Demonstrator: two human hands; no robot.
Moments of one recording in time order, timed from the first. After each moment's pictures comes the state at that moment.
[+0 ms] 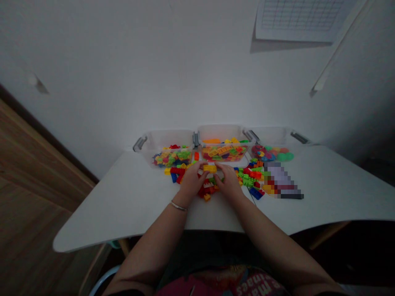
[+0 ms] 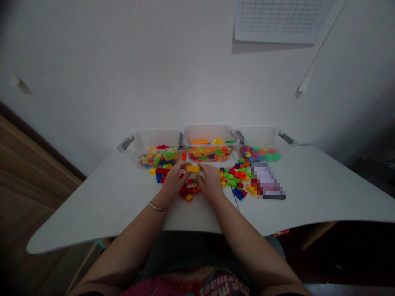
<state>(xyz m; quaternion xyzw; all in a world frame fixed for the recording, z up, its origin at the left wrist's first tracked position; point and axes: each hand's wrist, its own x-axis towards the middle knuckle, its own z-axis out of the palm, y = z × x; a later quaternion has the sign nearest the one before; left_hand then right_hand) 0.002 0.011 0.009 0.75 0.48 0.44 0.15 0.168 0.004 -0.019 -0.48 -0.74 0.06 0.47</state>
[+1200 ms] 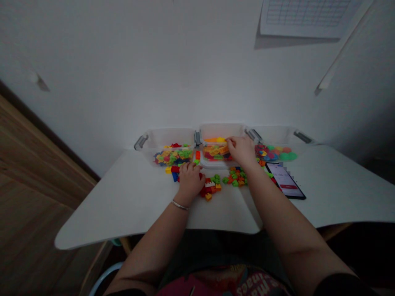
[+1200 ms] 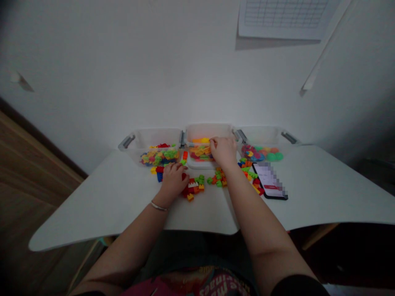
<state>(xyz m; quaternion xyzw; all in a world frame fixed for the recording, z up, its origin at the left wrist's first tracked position) -0.010 0.009 -0.010 0.75 0.62 0.24 -0.05 0.190 0.066 0.071 -0.65 -0.69 -0.08 0.30</state>
